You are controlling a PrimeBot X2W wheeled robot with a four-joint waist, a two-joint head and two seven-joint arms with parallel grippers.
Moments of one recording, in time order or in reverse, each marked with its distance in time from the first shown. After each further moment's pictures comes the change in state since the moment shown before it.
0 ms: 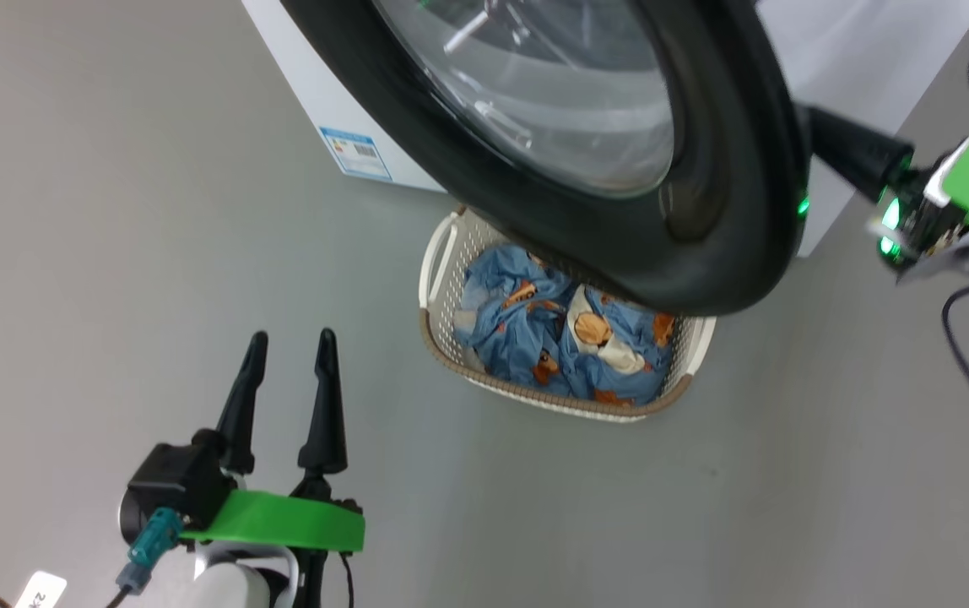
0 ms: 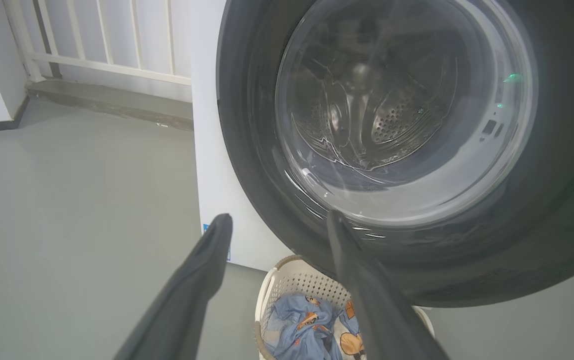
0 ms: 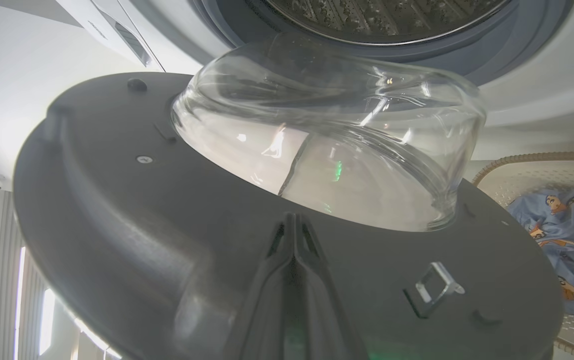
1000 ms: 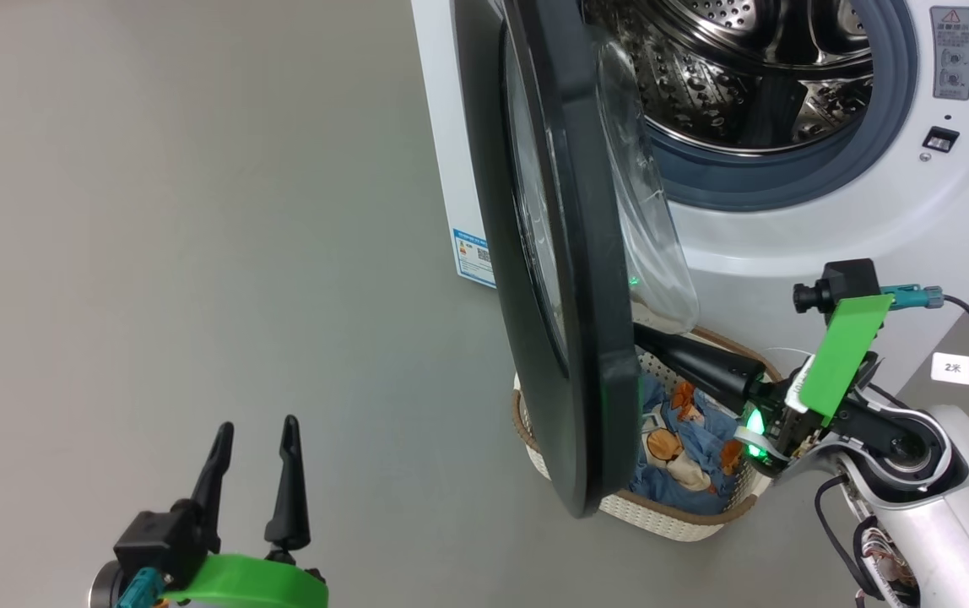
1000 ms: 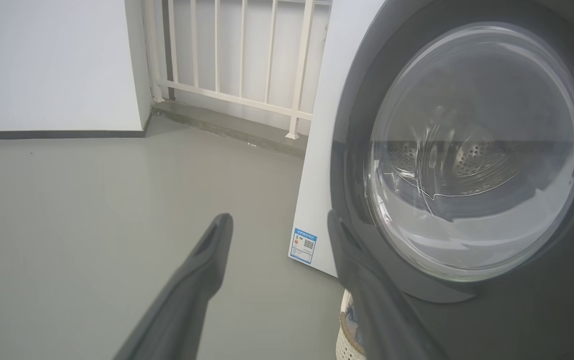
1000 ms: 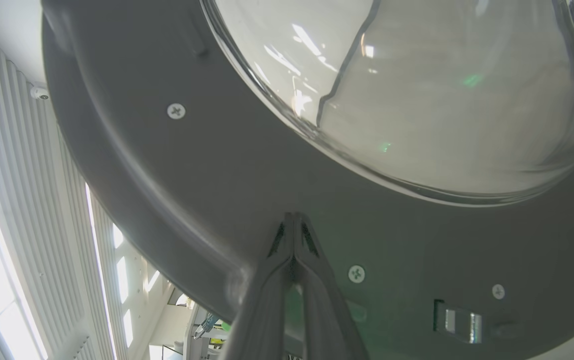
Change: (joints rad) left arm 0.109 0.004 0.099 0.106 0.060 -0.065 0.000; right arm 0.374 0.188 -0.020 -0.112 -0.004 0.000 0.061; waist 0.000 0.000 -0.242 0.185
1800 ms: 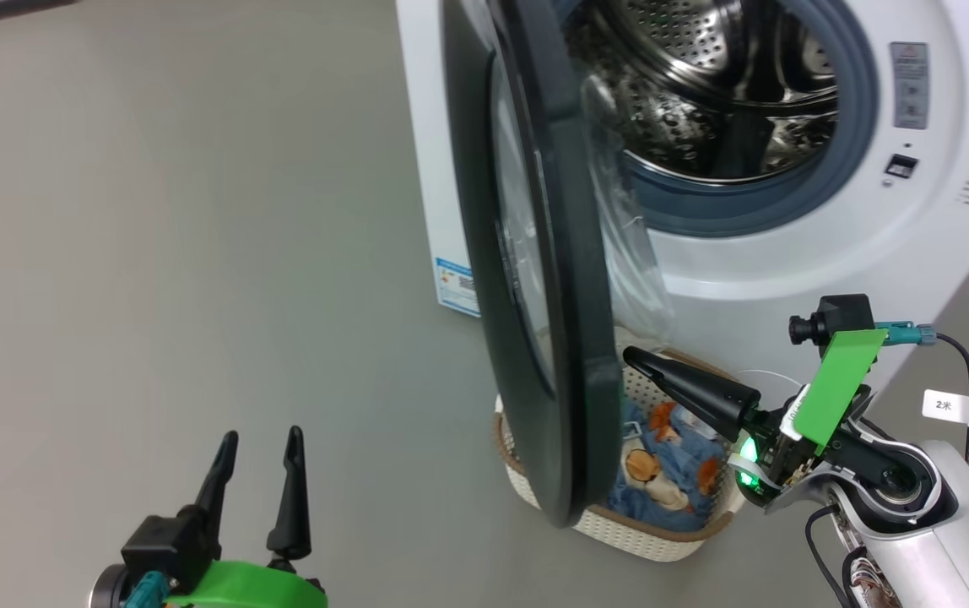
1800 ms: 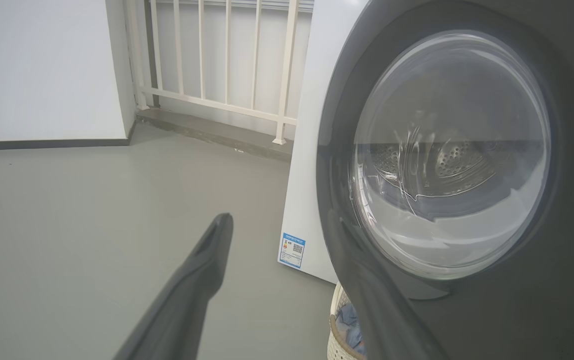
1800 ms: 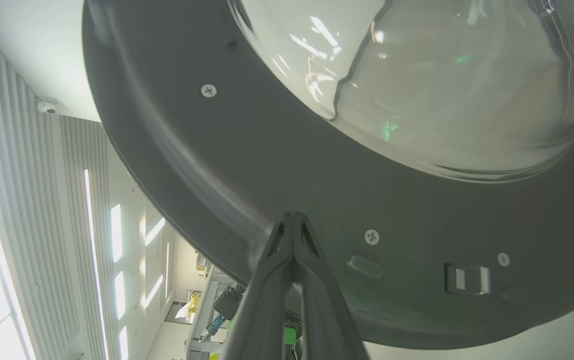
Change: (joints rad) left arm 0.011 0.004 0.001 0.022 0.026 -0.023 0.000; right arm 0.072 0.061 -0.058 -0.015 -0.043 0.000 0.008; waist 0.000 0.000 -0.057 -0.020
